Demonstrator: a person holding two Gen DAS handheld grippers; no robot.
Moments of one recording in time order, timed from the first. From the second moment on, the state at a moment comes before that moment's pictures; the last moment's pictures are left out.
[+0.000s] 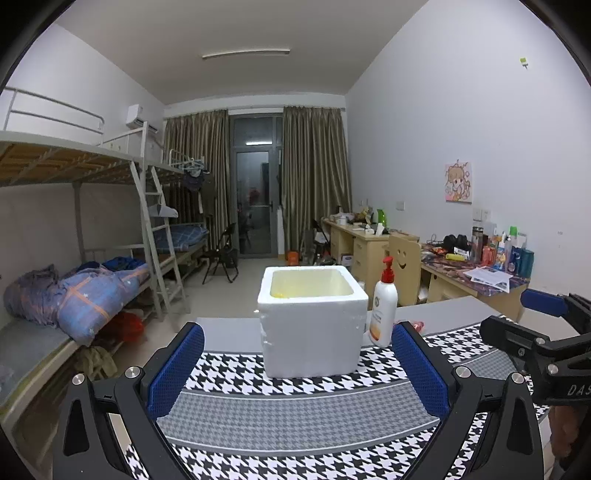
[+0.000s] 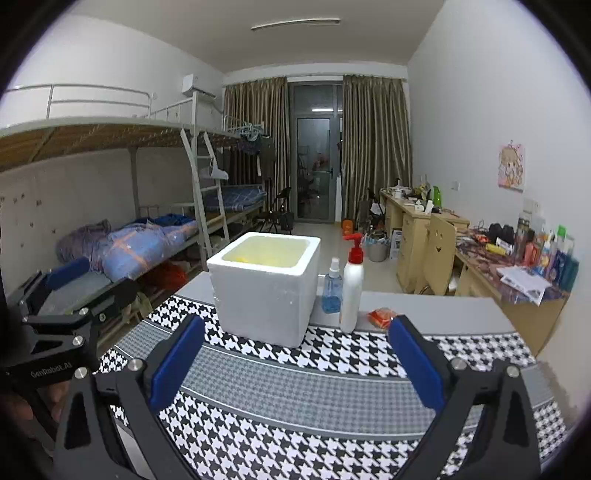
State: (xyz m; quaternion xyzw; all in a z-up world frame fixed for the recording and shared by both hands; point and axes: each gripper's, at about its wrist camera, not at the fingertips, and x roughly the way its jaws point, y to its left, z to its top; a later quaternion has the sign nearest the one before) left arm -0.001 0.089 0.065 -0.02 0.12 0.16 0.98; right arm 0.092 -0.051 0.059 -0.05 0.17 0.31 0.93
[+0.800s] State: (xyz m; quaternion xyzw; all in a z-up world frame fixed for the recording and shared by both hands) left arm -0.028 0.072 0.006 -0.02 0.09 0.17 0.98; right arm 0.060 -0.078 -0.002 -0.04 0.10 0.26 0.96
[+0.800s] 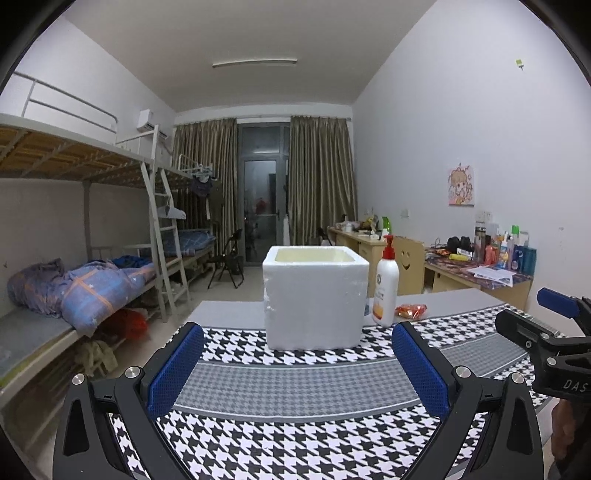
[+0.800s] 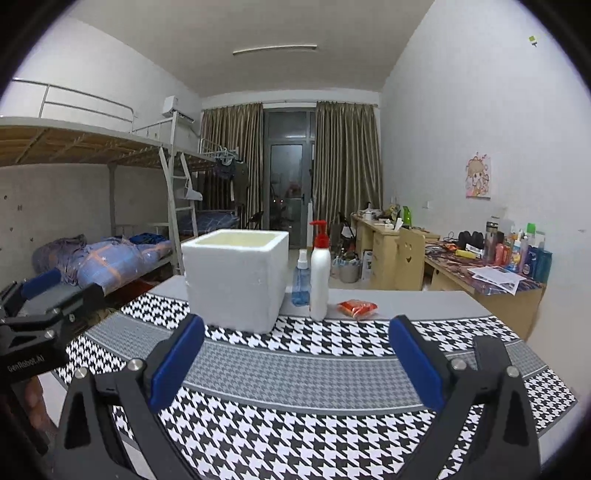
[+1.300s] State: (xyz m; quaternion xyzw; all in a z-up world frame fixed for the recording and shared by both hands) left arm -0.025 0.072 -0.013 -0.02 0.11 0.18 0.98; right arm 0.062 -0.082 -0.020 -0.03 0.12 0.25 0.96
